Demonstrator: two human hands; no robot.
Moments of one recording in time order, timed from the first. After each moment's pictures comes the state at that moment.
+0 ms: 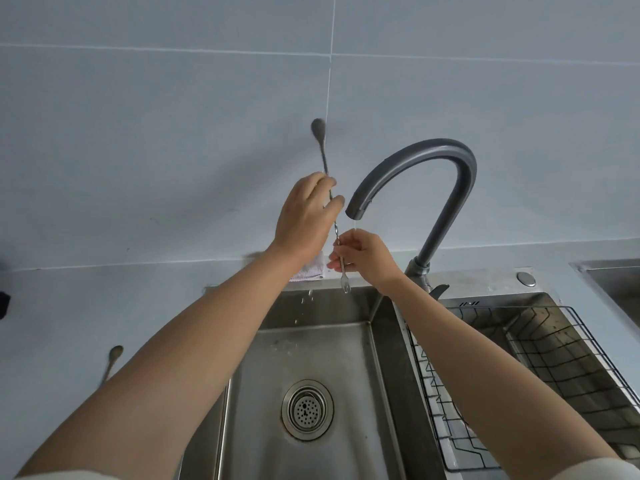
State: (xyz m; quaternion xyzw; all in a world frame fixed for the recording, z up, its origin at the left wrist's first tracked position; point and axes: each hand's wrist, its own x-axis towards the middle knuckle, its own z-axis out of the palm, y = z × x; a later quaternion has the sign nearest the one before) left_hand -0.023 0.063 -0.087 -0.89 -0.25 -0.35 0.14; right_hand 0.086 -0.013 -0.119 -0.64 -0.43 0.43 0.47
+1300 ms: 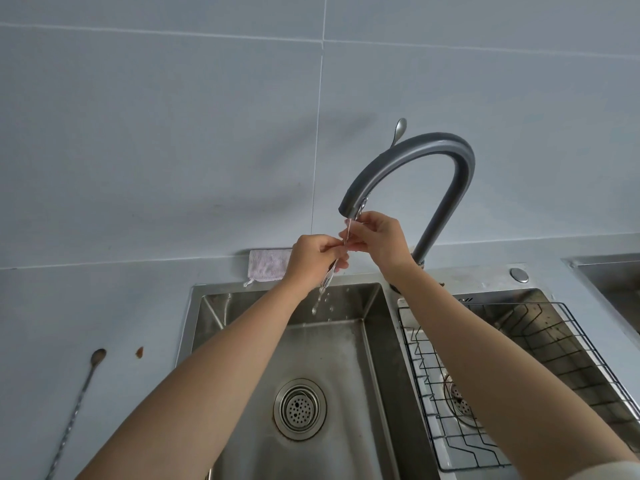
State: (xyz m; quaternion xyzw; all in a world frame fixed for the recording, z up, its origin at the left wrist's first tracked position) left_hand -0.009 0.031 -0.125 -0.69 -0.41 -0.27 -0.54; right_hand 0.104 -0.012 -0.106 -0.66 -0.38 0.35 0.54
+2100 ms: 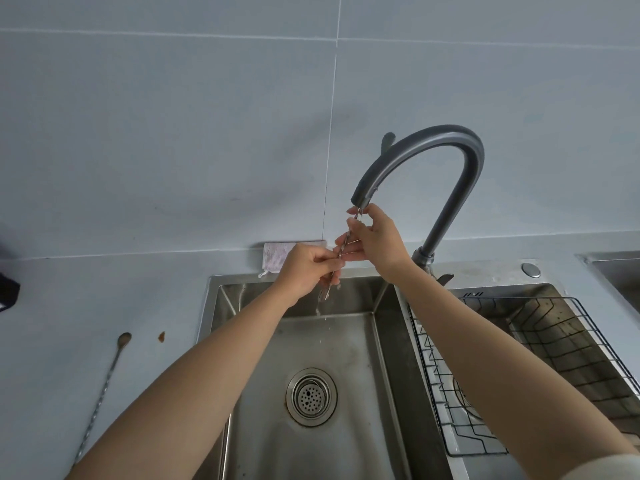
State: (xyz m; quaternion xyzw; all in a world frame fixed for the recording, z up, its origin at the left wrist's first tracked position) left_hand -0.049 0.026 -0.140 -0.67 -0.40 -0.22 -0.59; right_hand 0.075 -0.021 -0.100 -0.65 -0.37 0.40 0.53
